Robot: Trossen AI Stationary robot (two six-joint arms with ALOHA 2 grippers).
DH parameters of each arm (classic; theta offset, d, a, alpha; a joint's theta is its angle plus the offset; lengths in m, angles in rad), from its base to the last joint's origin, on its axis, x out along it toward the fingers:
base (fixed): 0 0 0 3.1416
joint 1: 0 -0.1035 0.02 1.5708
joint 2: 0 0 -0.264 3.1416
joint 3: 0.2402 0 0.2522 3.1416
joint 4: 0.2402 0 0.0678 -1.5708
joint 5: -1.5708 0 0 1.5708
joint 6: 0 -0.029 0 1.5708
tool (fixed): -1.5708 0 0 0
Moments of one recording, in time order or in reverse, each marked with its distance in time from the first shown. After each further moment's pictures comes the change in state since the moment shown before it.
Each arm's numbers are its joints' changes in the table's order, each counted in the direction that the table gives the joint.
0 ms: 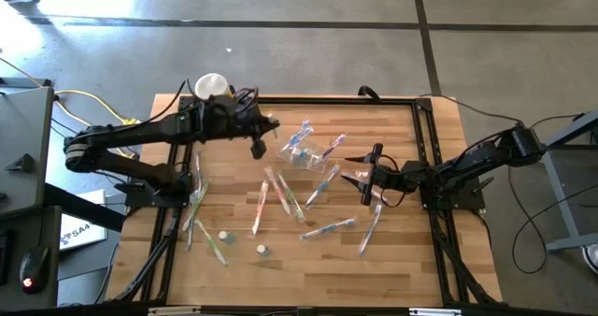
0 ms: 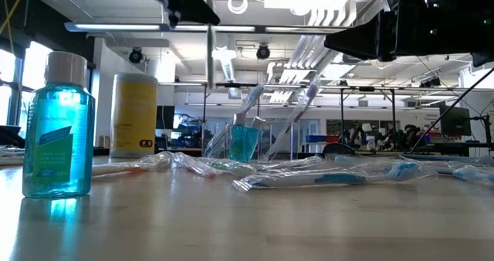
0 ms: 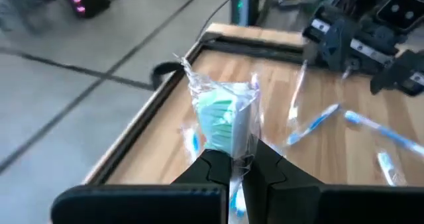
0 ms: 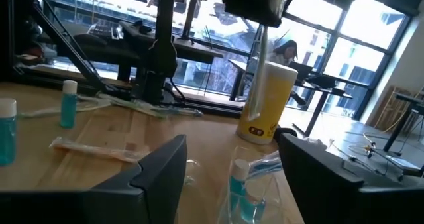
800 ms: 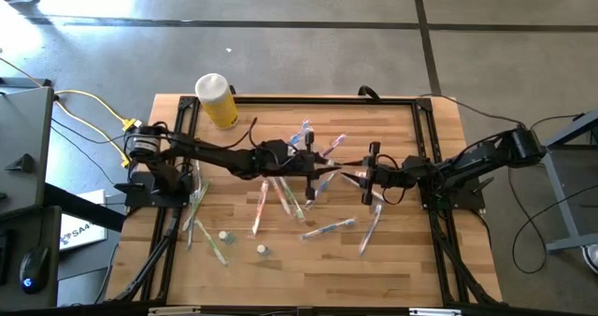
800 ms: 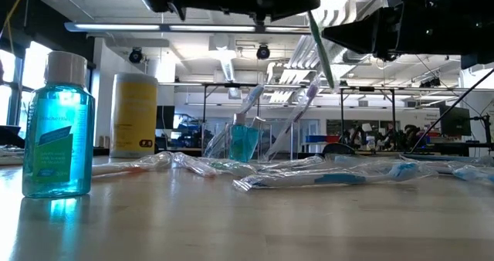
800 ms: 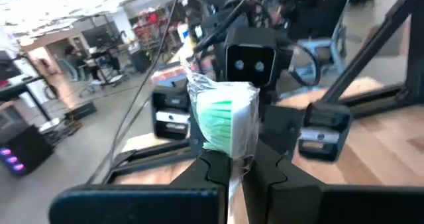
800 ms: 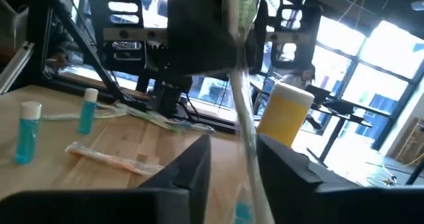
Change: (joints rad) left arm 0.286 0.574 0.099 -0.829 0.003 -0.322; right arm 0.061 0.010 0.001 -0.053 -0.171 0.071
